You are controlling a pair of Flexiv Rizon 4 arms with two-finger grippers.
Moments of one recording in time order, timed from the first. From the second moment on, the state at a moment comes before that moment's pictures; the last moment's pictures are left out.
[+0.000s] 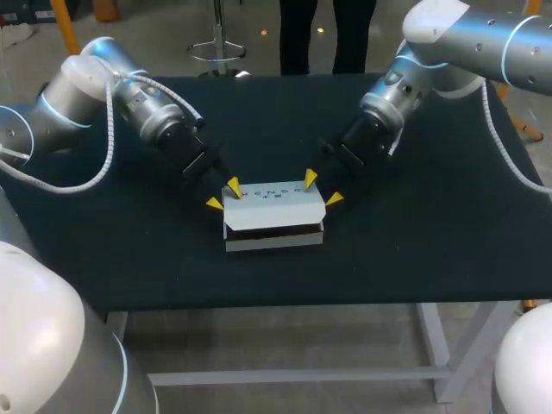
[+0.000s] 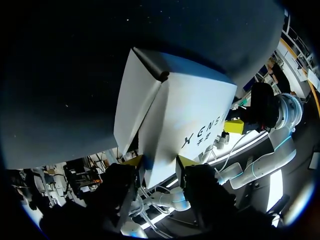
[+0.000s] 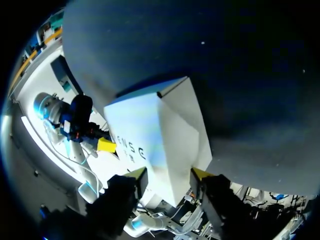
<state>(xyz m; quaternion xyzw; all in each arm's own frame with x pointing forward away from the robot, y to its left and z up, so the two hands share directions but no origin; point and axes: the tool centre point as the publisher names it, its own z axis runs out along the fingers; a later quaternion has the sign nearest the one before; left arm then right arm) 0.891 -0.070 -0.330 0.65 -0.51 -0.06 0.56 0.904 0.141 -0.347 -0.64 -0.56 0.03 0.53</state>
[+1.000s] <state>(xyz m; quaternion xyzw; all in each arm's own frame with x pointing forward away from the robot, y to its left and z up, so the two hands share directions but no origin) 0.890 -0.070 -0.332 0.65 -0.51 -0.07 0.56 0.913 0.147 -0.354 -0.66 -0.58 0.02 0.47</state>
